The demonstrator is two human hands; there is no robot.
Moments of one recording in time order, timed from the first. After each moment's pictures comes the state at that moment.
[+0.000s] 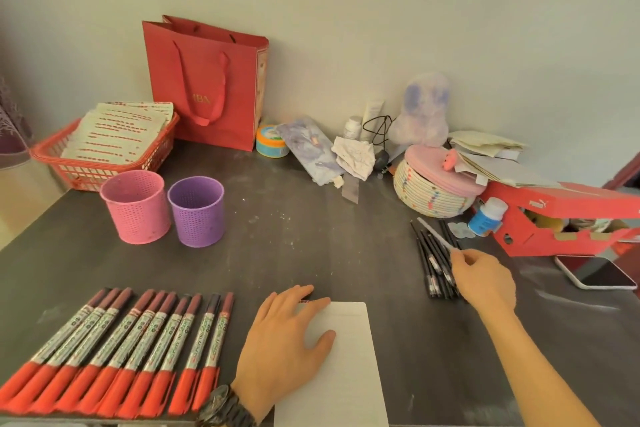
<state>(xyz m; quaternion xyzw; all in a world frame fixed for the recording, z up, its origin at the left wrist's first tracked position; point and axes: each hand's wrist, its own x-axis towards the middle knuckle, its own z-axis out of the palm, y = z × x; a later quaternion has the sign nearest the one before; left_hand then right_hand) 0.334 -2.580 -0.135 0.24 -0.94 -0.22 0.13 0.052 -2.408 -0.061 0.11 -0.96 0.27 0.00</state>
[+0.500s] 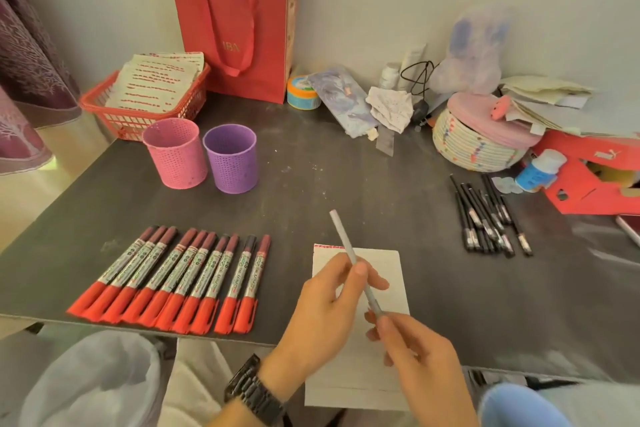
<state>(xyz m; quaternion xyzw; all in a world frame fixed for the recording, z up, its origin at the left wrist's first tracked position) 0.361 -2.531 -0.092 0.20 -0.73 -0.61 0.25 0.293 -2.395 -0.085 0.23 -0.78 0.52 -0.26</state>
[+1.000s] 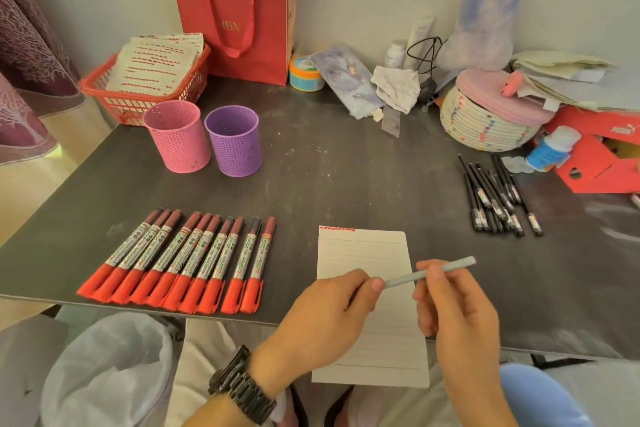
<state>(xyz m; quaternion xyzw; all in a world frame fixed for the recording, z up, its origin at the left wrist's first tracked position) 0.381 -2.529 -0.091 0.19 -0.85 -0.48 0.10 0.276 -2.397 -0.079 0.18 -0.69 0.68 -0.16</state>
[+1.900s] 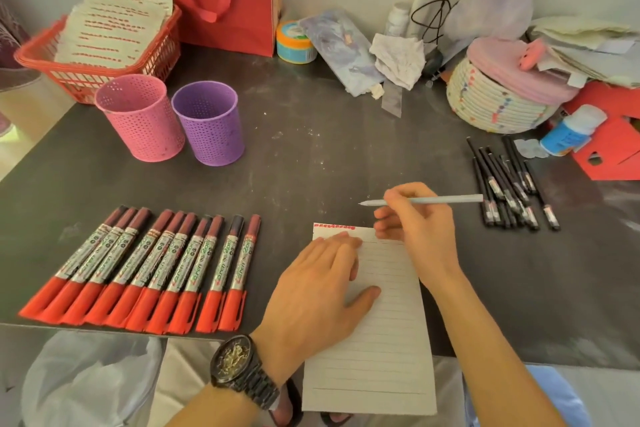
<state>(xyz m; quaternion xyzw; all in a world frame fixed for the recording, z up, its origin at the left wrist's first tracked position) 0.351 -2.558 -0.139 0.18 -0.93 -0.23 0.21 0.186 -2.490 -0.101 0.23 -0.70 0.64 -0.22</state>
